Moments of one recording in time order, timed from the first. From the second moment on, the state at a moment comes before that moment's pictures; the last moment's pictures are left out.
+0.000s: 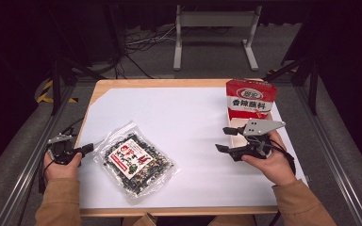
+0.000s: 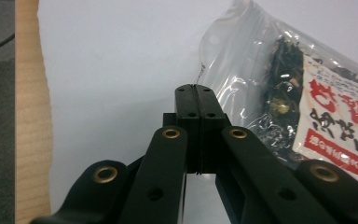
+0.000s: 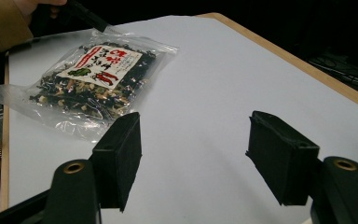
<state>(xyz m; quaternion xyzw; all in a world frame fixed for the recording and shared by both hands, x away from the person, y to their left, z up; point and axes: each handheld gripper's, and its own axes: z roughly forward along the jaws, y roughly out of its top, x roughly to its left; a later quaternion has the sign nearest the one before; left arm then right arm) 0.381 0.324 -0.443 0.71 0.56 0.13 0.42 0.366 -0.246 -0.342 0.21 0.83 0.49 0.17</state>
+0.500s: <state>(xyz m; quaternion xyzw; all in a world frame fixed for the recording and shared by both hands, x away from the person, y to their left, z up) 0.360 0.316 -0.398 0.70 0.51 0.15 0.48 0.367 -0.250 -0.341 0.21 0.83 0.49 0.17</state>
